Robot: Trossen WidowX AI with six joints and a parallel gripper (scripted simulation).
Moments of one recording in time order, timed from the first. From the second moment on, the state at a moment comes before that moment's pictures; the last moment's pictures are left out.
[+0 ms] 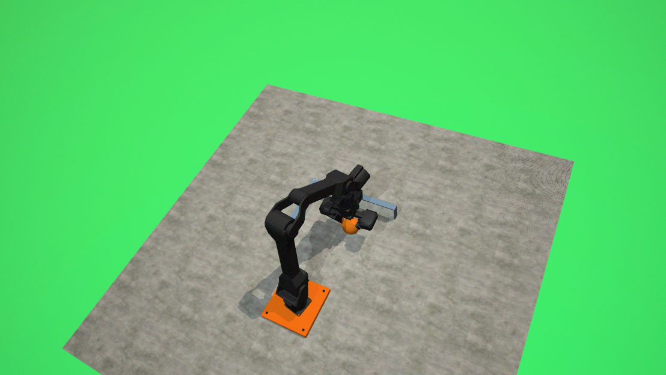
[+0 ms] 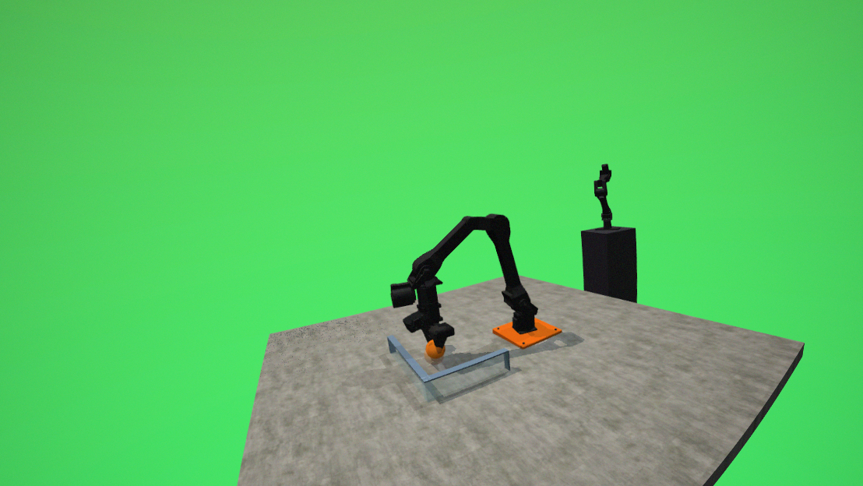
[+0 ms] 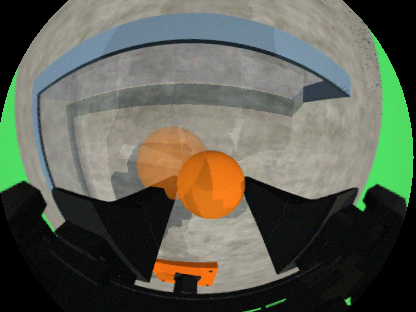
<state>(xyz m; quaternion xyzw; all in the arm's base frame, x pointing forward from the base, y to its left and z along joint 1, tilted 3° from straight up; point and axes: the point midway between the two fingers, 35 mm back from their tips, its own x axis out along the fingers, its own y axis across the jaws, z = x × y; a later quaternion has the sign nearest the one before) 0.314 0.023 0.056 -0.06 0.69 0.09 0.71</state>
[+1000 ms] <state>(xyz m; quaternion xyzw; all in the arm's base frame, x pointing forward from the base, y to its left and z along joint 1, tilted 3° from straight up) 0.315 0.018 0.160 -0.06 0.70 0.09 0.71</state>
